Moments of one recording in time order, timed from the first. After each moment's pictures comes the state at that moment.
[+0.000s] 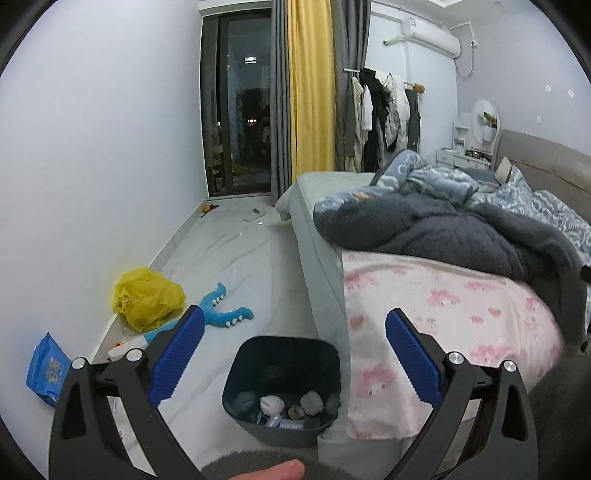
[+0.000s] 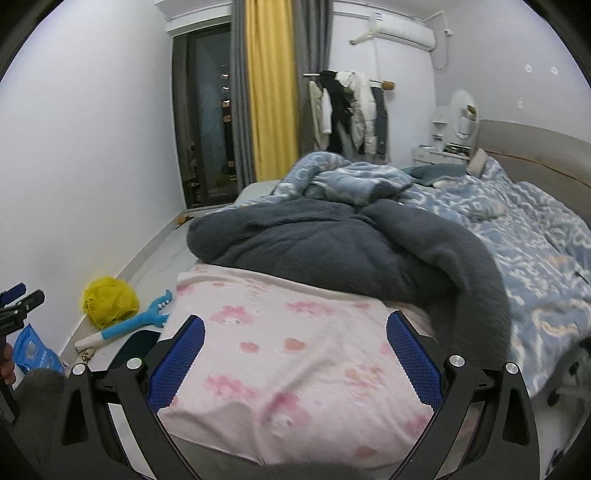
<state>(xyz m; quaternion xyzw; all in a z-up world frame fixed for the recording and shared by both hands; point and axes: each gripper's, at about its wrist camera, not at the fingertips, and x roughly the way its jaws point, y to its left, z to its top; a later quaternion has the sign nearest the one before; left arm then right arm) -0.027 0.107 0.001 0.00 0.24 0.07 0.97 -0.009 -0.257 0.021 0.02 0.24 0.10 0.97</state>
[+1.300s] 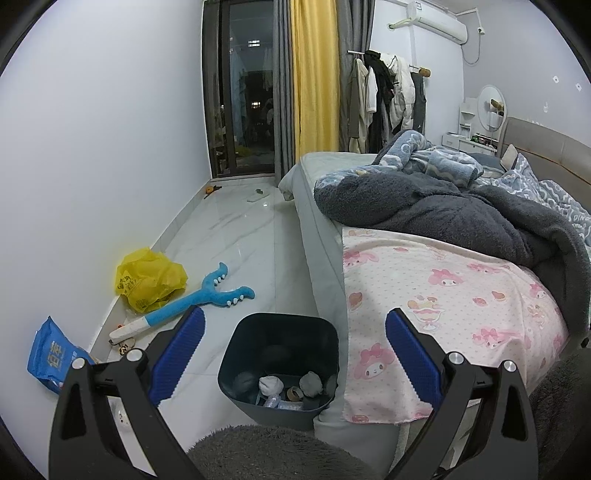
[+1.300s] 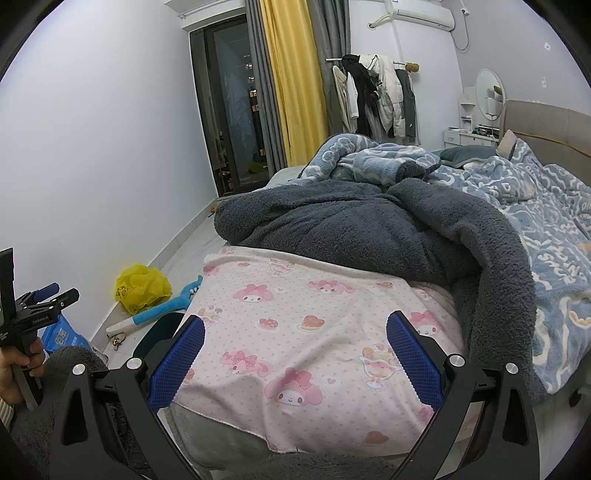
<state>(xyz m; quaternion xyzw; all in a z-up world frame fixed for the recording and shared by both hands) -0.032 0.095 -0.010 0.00 0.27 0.08 0.96 -0.014 -0.275 0.011 0.04 0.26 0.18 0.95</state>
